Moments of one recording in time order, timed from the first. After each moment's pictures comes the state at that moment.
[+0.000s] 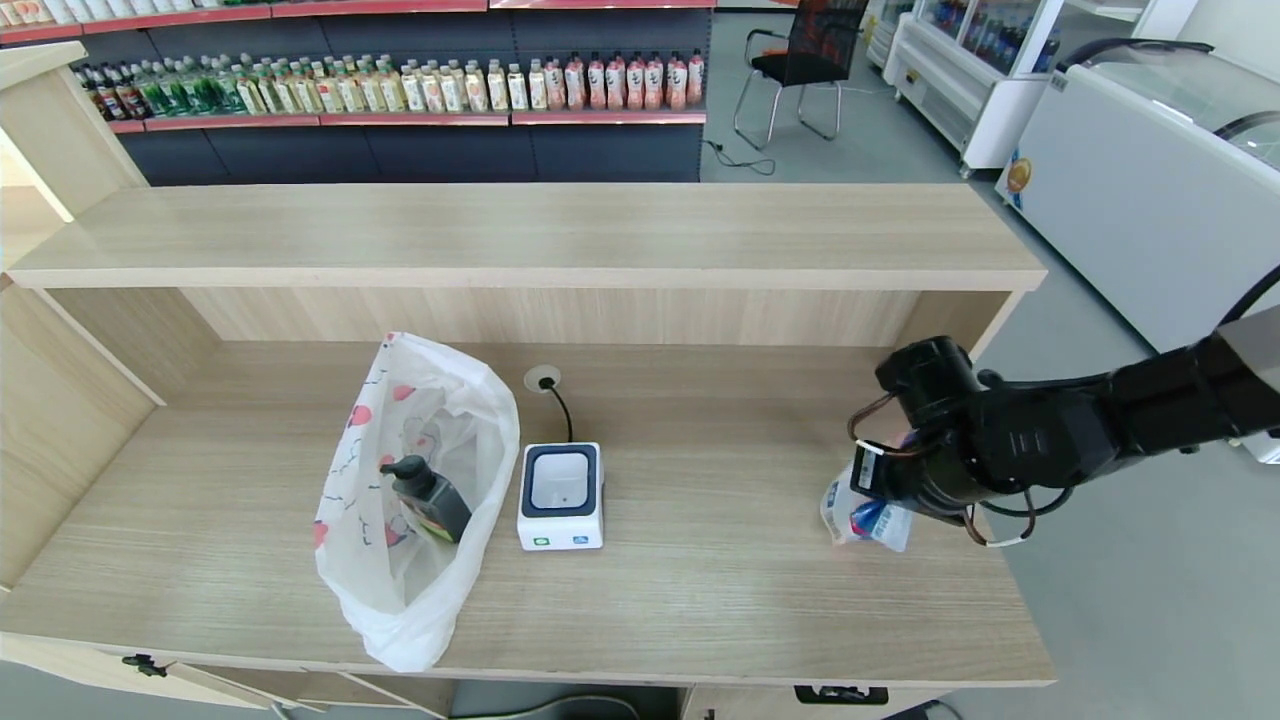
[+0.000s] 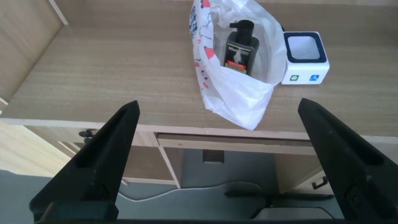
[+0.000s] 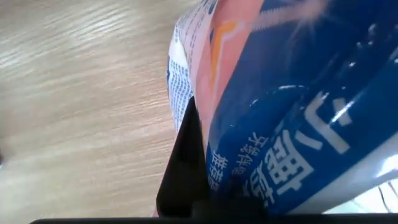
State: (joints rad) left arm 0.00 0.00 0.00 0.00 0.02 0.01; right arm 0.33 1.99 -1.12 0.00 -0.22 0.54
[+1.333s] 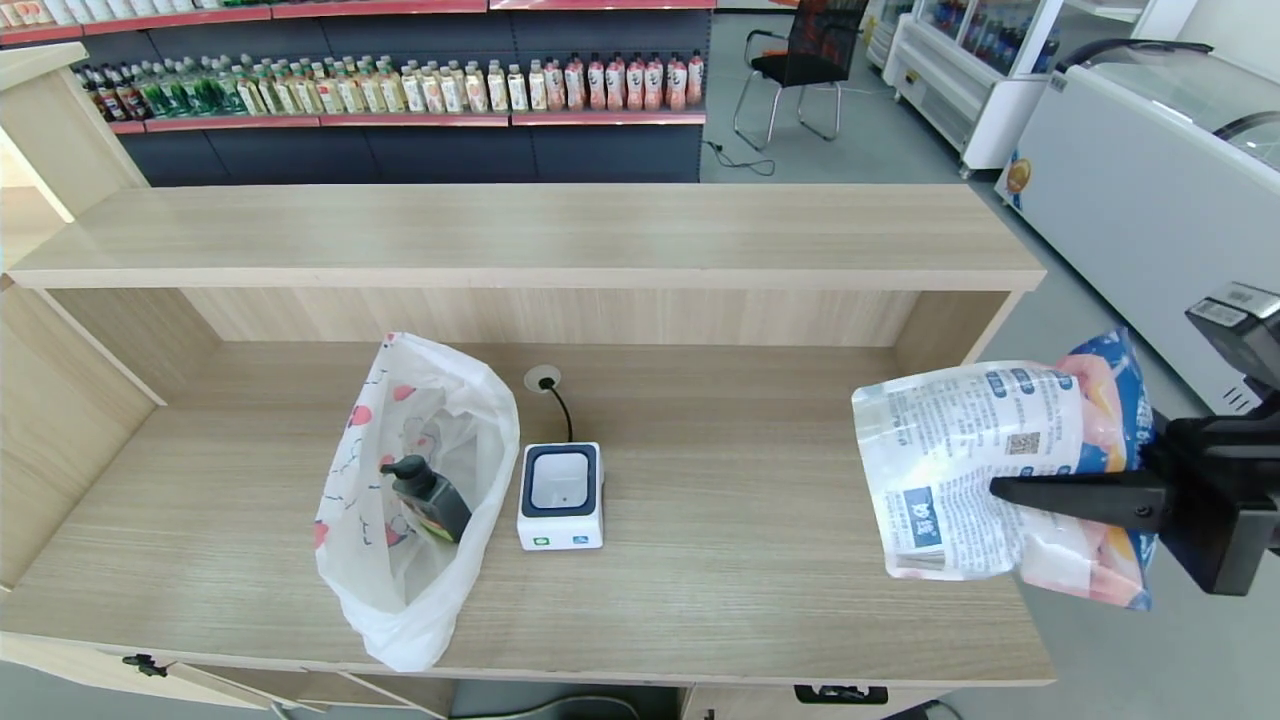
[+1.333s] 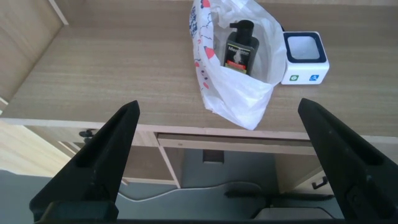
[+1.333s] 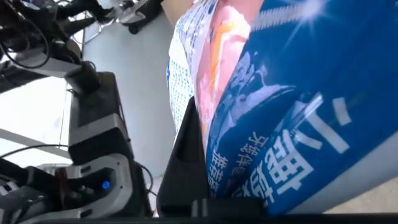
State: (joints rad) left arm 0.00 0.00 0.00 0.00 0.02 0.01; right arm 0.02 1.35 -0.74 -0.12 1.19 -0.38
